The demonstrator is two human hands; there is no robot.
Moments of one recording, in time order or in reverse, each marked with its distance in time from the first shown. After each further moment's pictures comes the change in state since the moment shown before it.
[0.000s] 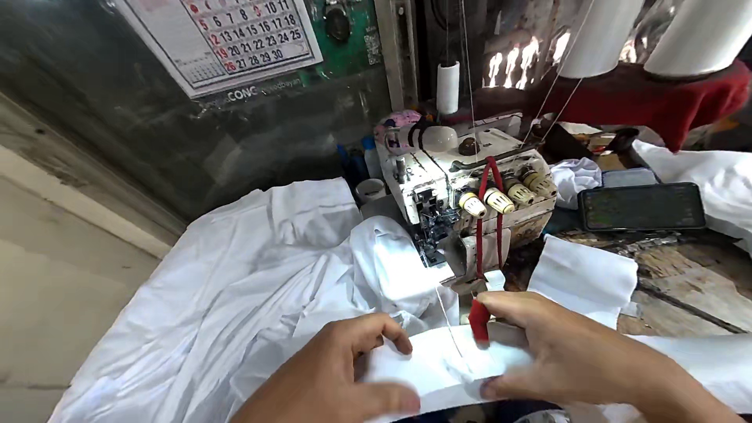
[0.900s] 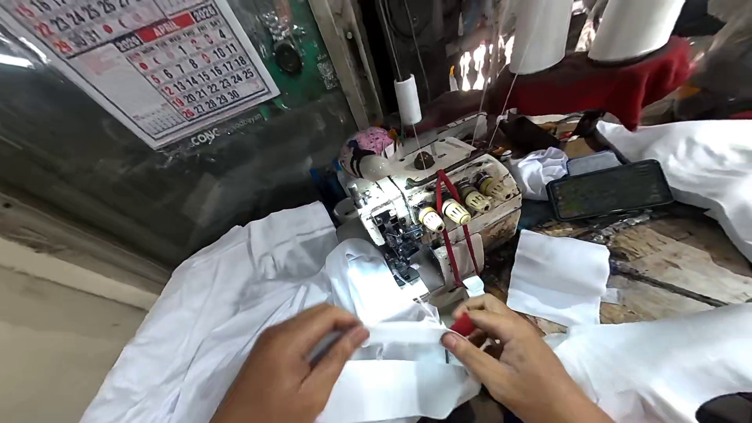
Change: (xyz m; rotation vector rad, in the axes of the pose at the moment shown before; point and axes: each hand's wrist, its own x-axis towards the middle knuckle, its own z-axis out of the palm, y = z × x) left_hand 0.027 0.016 -0.025 0.525 0.318 0.145; right_hand 0.000 0.016 0.067 0.163 0.692 0.182
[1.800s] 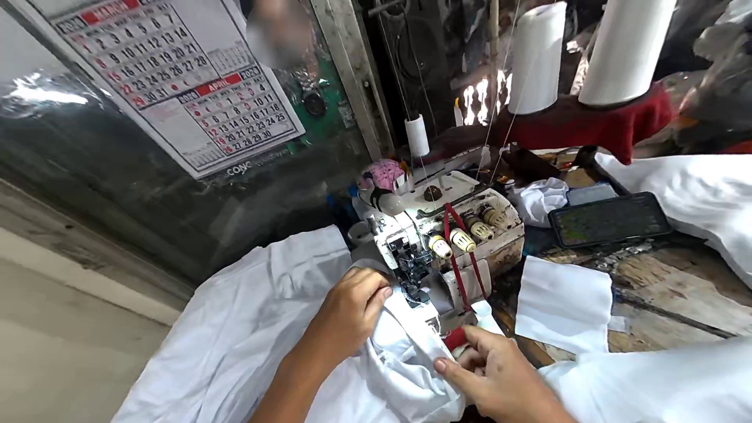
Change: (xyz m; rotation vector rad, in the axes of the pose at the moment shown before) left_hand 0.079 -0.038 0.026 0.295 0.064 0.211; right_hand 0.013 -0.002 0.014 0.082 -0.117 0.240
